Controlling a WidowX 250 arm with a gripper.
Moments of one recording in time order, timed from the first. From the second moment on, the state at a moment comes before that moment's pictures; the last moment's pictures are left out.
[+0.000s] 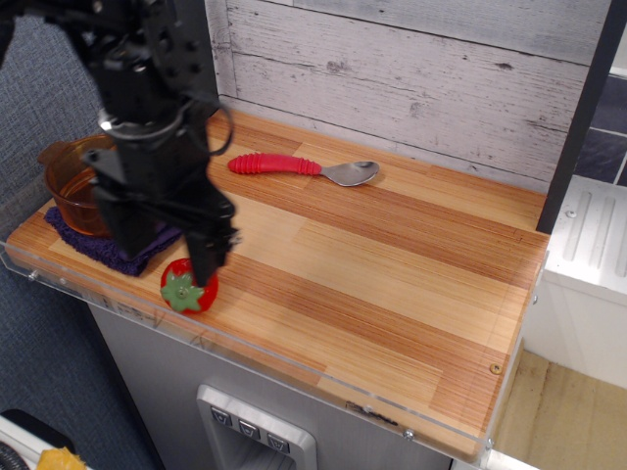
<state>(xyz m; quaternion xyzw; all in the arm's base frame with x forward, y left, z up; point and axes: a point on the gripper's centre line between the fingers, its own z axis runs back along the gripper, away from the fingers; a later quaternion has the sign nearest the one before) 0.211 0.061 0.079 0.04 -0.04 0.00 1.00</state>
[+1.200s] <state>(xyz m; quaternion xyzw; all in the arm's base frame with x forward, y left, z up) 0.261 -0.032 0.078 0.02 -0.06 -0.20 0.98</state>
